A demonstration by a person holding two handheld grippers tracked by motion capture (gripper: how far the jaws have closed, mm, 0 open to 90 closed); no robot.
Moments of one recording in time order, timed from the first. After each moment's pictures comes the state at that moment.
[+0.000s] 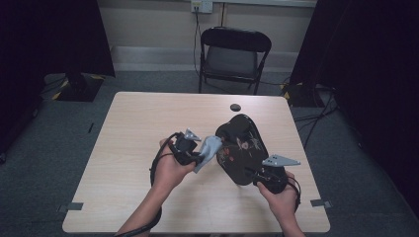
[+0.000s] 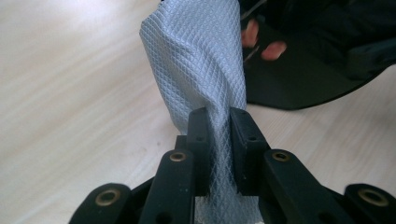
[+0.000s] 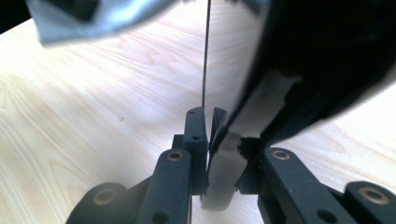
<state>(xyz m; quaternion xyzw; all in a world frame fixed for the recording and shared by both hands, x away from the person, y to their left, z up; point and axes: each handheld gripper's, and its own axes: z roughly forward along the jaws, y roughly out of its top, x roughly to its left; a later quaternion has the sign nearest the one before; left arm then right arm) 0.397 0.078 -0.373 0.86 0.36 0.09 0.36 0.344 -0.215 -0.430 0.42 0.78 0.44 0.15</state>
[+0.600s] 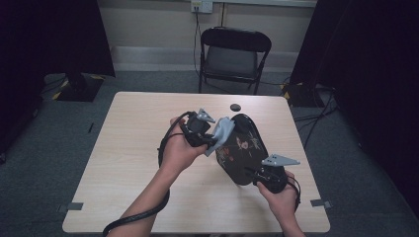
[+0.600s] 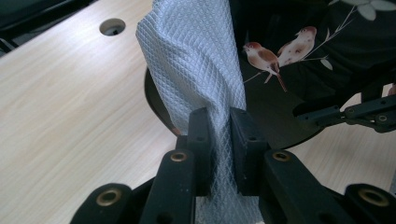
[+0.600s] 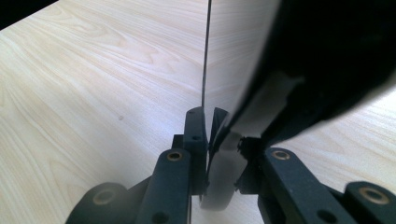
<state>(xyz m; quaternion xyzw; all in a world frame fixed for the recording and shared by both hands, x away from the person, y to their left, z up) 0.409 0.047 -0.321 0.87 0.31 0.11 0.37 0.345 -0.214 -0.429 0.41 0.79 0.43 0.15</state>
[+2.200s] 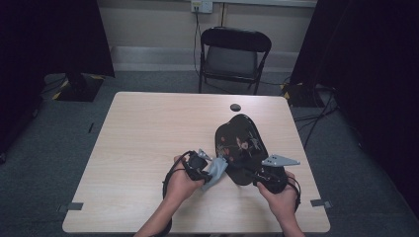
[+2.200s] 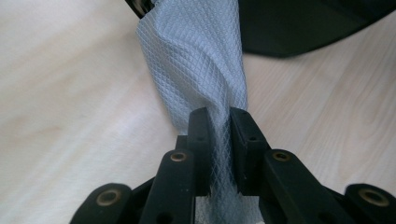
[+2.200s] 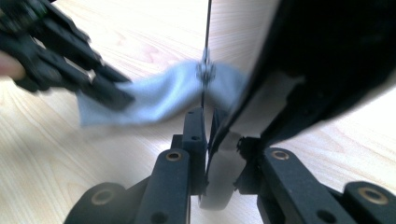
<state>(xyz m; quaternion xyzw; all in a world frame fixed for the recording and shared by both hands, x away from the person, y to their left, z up) 0.389 0.052 -0.443 0.88 0.34 0.04 0.32 0.344 -0.214 -0.429 0.41 0.79 0.43 0.15</state>
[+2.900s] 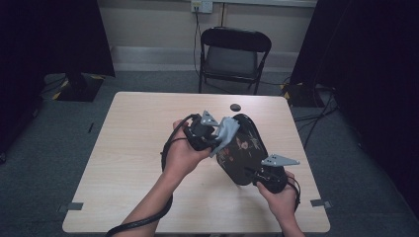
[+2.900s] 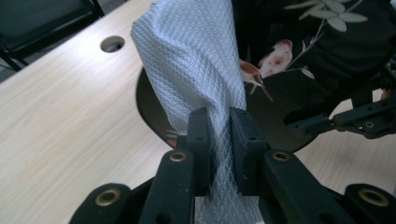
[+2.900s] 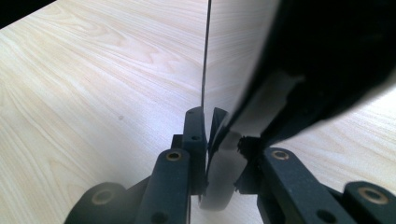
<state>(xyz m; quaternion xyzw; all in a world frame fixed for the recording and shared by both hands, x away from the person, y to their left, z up) 0.397 0.037 -0.317 0.87 0.29 0.13 0.38 0.344 -0.213 -0.429 0.41 0.79 0.43 0.15</state>
